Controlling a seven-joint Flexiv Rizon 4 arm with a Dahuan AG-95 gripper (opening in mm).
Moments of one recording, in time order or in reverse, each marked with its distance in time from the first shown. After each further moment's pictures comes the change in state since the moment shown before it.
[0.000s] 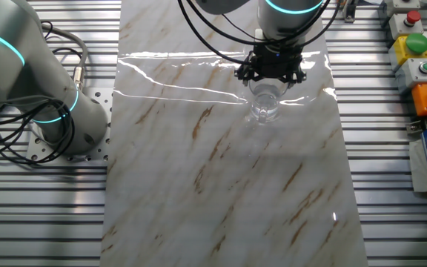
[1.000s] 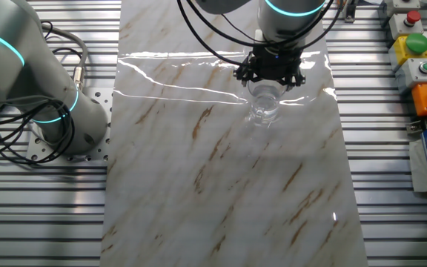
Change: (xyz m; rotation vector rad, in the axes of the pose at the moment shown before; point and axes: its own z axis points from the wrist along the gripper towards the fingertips) arm 0.006 0.002 -0.002 -0.014 -0.003 0.055
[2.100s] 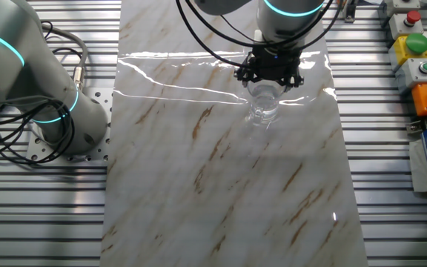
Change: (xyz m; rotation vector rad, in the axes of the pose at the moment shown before) arm 0.000 0.001 0.000 0.002 0.016 0.020
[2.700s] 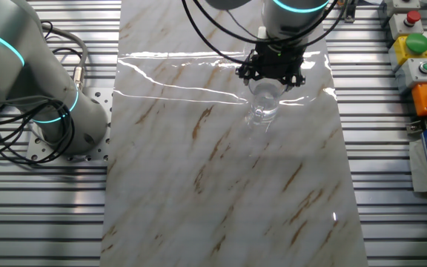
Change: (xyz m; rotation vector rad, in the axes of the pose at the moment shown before) arm -0.004 -0.003 -0.007 -0.028 0.003 0.008
